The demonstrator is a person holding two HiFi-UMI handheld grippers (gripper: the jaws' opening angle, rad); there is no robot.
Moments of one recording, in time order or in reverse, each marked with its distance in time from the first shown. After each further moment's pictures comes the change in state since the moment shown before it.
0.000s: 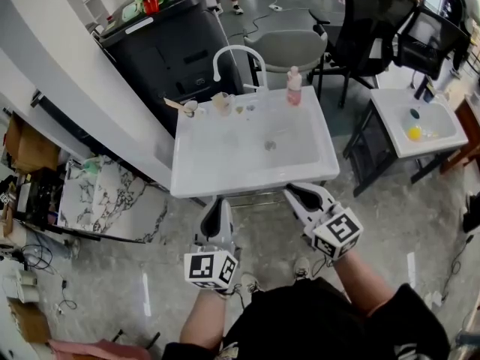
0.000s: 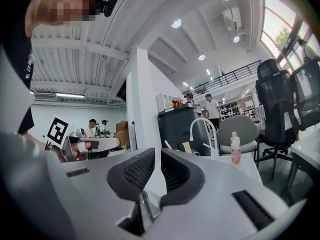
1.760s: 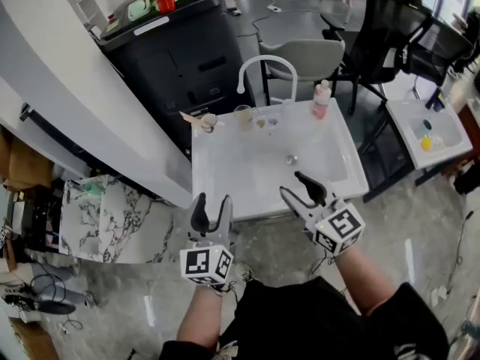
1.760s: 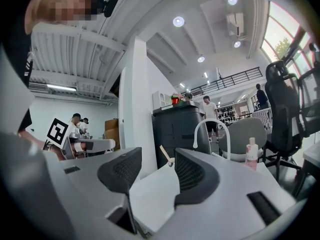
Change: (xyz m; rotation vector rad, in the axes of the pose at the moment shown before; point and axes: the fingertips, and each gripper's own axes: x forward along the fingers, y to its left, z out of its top) left arm 0.075 0.188 0.021 0.001 -0.002 -0.007; right arm 0.182 -0.002 0.013 -0.048 -0.005 -0.074
